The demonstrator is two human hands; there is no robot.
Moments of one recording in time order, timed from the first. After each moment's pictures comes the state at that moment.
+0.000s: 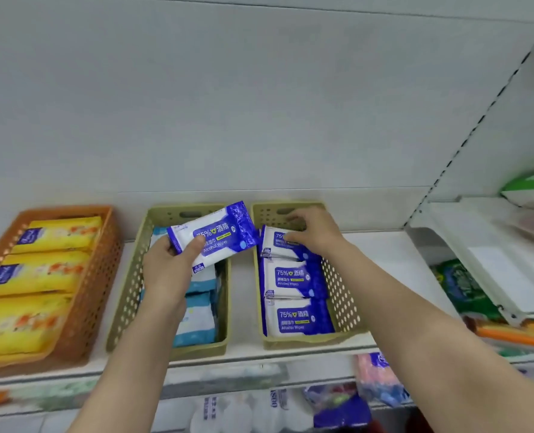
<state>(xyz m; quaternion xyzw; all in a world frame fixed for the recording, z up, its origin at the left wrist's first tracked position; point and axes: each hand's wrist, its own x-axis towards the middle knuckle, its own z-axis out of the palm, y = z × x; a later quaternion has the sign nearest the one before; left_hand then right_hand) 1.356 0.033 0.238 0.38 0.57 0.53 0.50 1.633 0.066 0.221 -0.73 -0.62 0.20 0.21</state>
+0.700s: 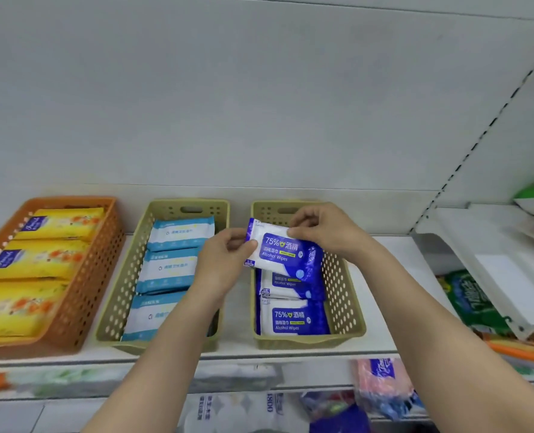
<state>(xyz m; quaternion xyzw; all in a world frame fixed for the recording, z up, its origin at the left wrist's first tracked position) 1.419 0.019 0.237 0.55 0.54 0.40 0.50 1.630 0.029 0.269 -0.64 -0.60 0.37 0.31</state>
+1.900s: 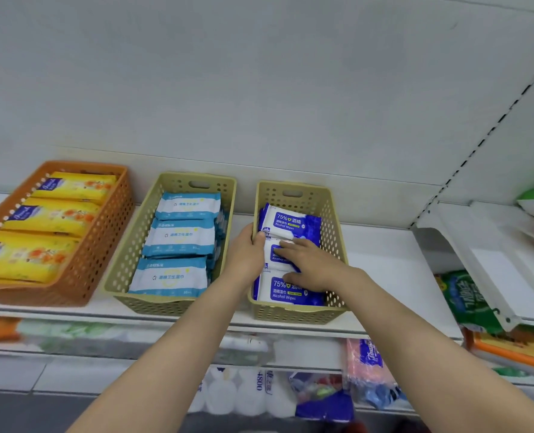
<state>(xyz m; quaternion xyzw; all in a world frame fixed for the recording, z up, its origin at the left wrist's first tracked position) 1.452 -0.005 0.203 0.53 0.59 0.34 0.50 1.617 -0.010 0.191 -0.60 -0.78 0.19 -0.09</state>
